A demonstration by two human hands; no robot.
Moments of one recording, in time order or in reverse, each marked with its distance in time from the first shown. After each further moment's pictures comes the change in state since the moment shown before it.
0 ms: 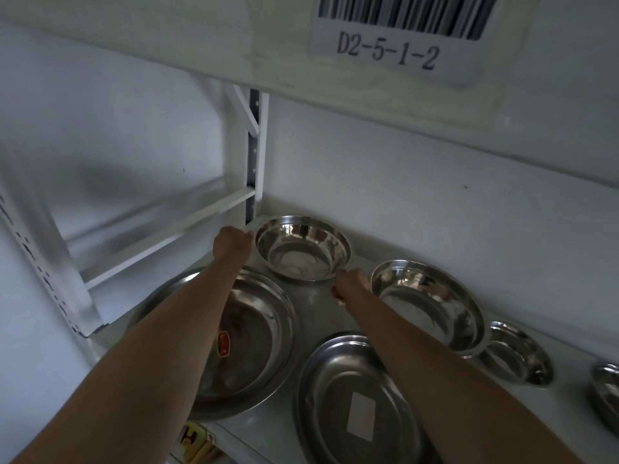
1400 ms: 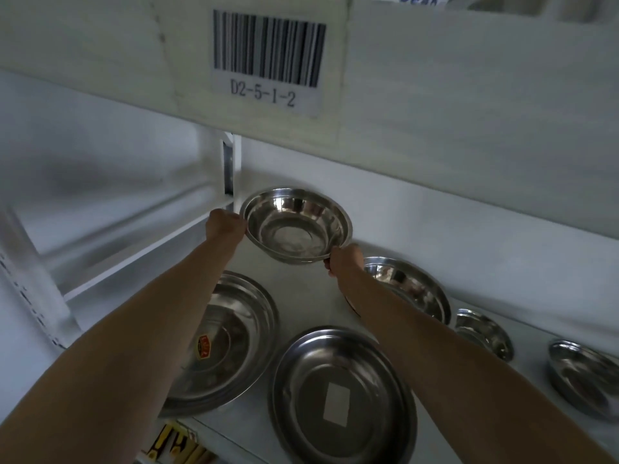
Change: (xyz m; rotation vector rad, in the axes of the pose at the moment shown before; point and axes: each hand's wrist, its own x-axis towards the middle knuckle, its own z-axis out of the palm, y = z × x) left_hand -0.011 0.055 -0.001 -0.257 0.038 0.002; right_hand -0.026 -0.046 -0.055 0.252 0.066 -0.069
